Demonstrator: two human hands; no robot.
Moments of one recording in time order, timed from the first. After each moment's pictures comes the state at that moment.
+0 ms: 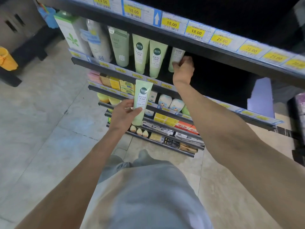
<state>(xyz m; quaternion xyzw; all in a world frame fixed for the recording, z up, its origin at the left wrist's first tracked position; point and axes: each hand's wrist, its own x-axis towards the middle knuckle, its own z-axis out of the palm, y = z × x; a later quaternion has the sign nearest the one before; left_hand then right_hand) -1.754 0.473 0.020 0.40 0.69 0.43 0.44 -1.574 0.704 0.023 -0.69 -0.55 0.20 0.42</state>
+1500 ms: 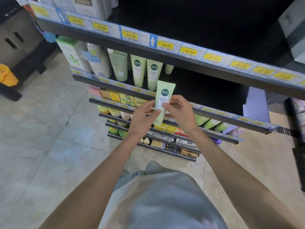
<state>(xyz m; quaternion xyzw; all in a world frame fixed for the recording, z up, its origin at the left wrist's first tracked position) -1.711 0.508 0.052 0.49 0.59 0.44 0.46 -1.552 0.542 0.074 -0.54 -0.54 0.51 0.39</state>
